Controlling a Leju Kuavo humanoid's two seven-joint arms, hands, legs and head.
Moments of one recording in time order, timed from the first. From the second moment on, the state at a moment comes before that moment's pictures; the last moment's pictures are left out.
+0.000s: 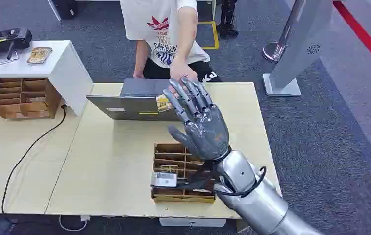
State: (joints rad) left arm -0.15 -0.20 1.31 -0.19 -1.26 -0.28 0.25; right arm -0.58 -0.02 0.79 -1.38 1.23 -0.60 -0.04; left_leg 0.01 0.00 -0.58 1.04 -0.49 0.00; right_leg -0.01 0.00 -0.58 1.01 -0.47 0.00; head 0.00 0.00
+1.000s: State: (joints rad) left arm -0.16 -0.21 1.26 -0.19 -1.28 -0.30 0.26; right arm -0.73 0.01 0.68 -1.05 1.34 -0.63 0.01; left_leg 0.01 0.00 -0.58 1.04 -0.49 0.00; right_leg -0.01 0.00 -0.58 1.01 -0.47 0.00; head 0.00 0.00
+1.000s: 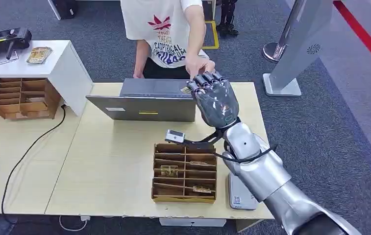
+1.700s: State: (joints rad) left arm -0.16 -0.21 1.26 -0.19 -1.24 -0.28 0.25; right arm -0.55 0.09 0.53 -1.22 0.70 -0.55 -0.16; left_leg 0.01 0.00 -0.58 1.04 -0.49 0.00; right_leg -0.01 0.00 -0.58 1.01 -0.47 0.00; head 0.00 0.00
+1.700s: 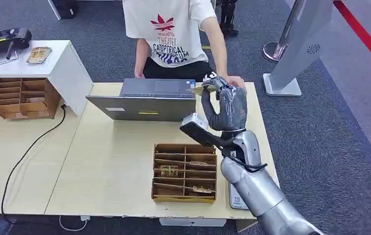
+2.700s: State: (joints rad) left arm -0.12 -0.19 1.40 -0.19 -1.07 -0.29 0.19; right arm 0.02 -0.01 0.34 -1.64 0.02 -0.19 -0.21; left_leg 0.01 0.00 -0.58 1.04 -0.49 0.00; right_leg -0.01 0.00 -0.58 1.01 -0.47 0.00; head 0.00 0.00
